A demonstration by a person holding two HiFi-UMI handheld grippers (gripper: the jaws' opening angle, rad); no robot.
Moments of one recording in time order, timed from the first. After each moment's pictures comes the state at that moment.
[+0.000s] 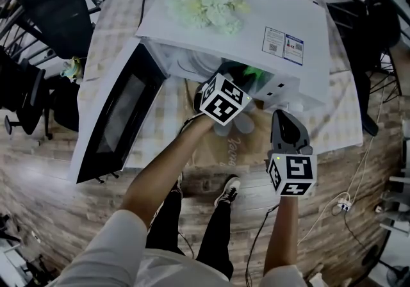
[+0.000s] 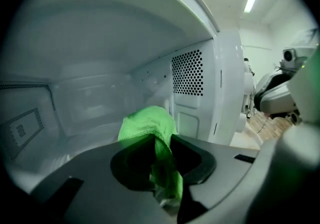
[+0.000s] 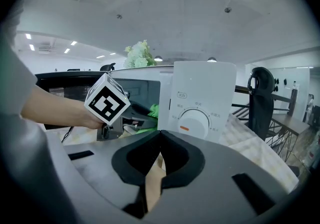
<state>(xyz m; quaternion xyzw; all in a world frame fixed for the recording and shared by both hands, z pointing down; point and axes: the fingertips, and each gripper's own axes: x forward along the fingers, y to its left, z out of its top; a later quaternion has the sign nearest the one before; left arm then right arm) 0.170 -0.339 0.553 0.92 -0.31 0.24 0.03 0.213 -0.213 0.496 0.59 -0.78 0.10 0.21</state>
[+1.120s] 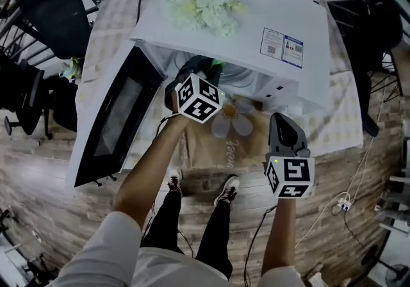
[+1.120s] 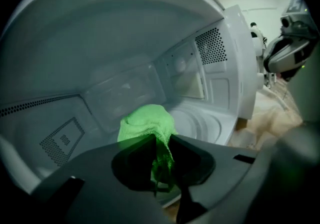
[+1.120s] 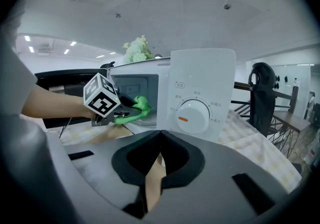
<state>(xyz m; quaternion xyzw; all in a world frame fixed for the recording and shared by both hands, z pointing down) 0.082 -0.374 0.566 0.85 -0.41 0.33 -0.05 0.216 -0.215 0.509 0.58 -0.78 0.11 0.22</state>
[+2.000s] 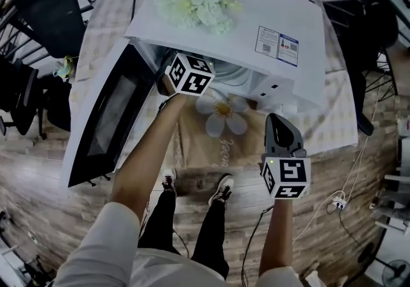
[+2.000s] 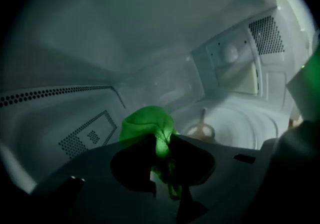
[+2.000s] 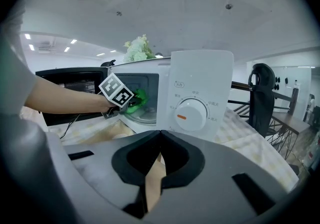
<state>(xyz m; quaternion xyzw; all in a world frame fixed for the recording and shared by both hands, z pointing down) 0.030 -0.443 0.555 0.78 -0.55 0.31 -0.05 0.218 -0.210 0.509 0.58 -0.78 0.11 0.23</state>
